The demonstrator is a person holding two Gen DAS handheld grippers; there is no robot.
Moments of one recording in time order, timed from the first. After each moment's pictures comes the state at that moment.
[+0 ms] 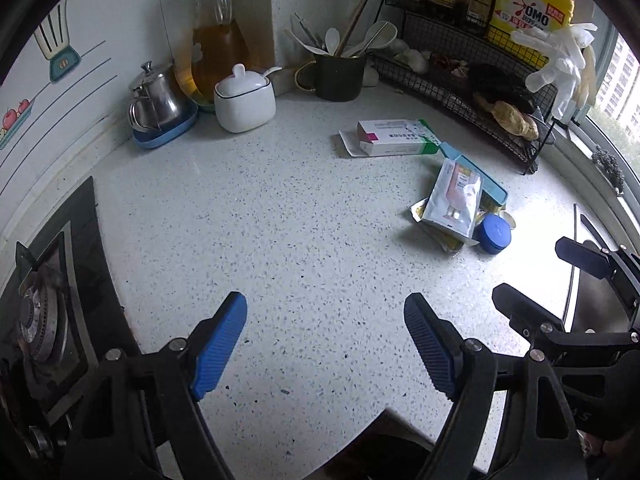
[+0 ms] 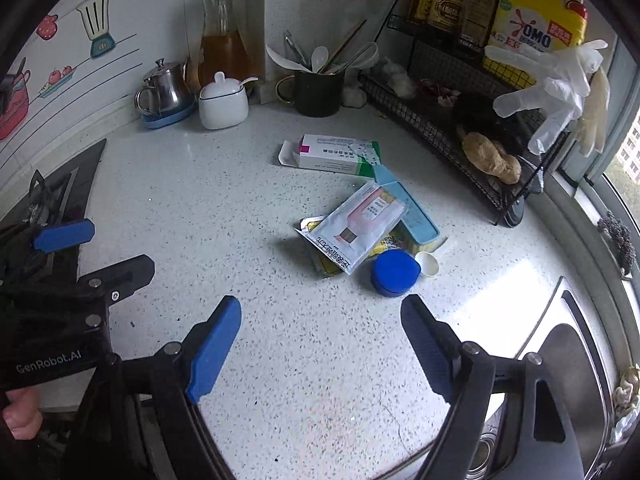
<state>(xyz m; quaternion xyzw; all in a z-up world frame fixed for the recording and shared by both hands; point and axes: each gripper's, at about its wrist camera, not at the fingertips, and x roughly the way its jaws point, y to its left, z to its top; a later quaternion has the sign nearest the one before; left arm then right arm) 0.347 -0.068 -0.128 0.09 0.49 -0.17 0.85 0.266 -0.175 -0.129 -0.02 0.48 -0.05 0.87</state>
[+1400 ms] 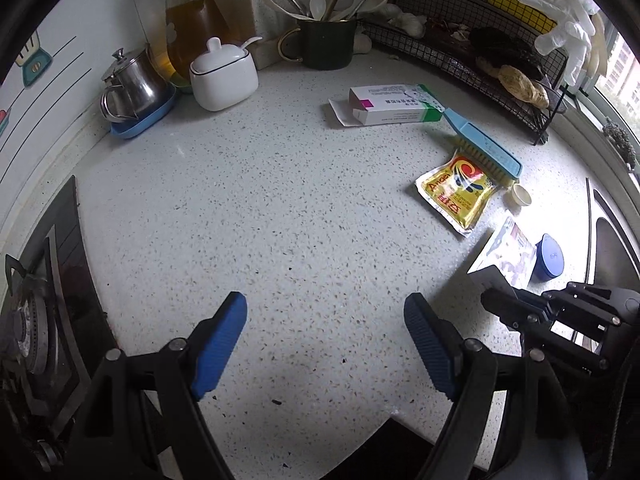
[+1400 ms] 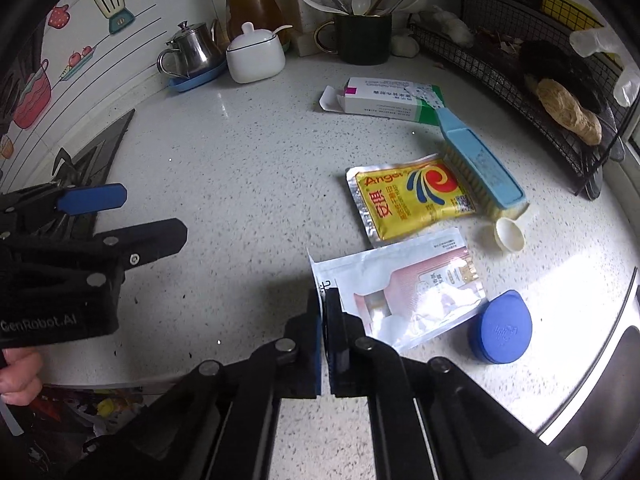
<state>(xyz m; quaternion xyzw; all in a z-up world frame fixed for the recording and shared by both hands) 0.355 -0.087 -0.151 0.12 0.52 -0.19 0.83 0.240 -0.174 -0.160 0.05 0.52 0.04 0.85</state>
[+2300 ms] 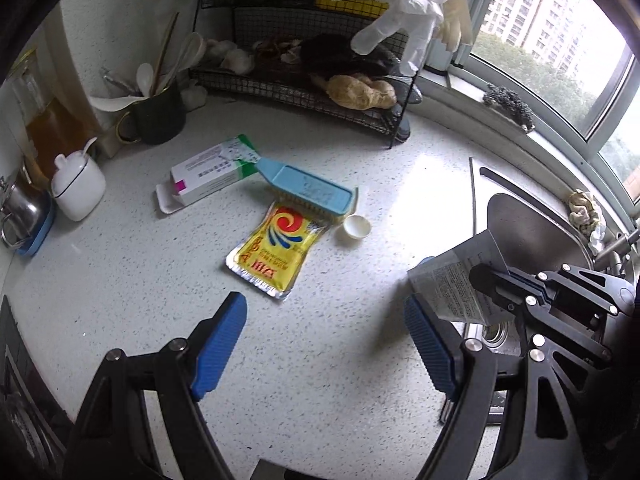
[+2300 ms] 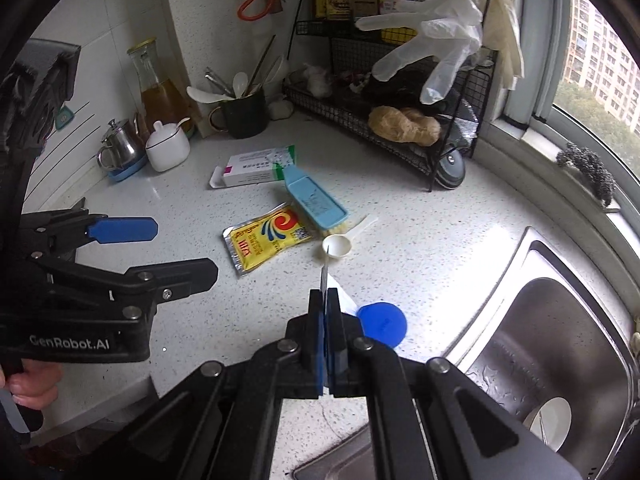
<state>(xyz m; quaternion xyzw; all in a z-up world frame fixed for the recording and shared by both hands) 0.333 -0.214 -0.104 0.16 0.48 -0.38 0.78 0.183 -0.272 -0.086 0.08 0.44 -0.12 0.89</state>
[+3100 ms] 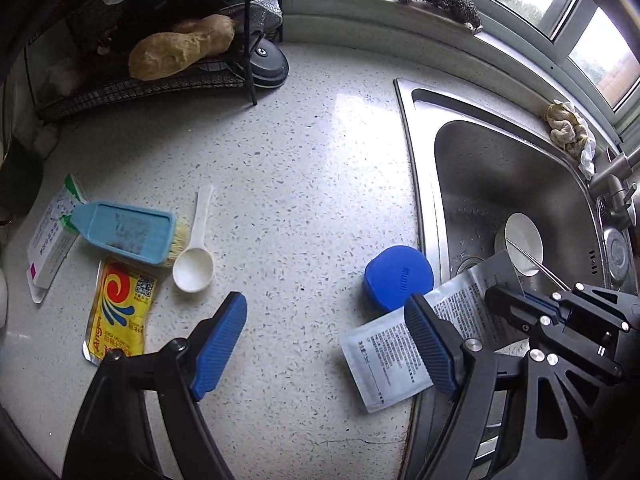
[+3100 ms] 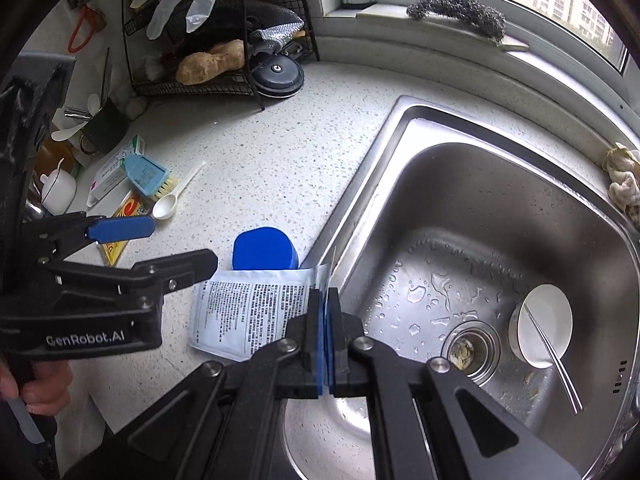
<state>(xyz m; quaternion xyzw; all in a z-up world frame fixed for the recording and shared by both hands) 0.309 -0.362 -0.177 0.27 0.51 -0.46 0.67 0.124 -0.362 -0.143 0.23 0.50 -0.25 0.80</state>
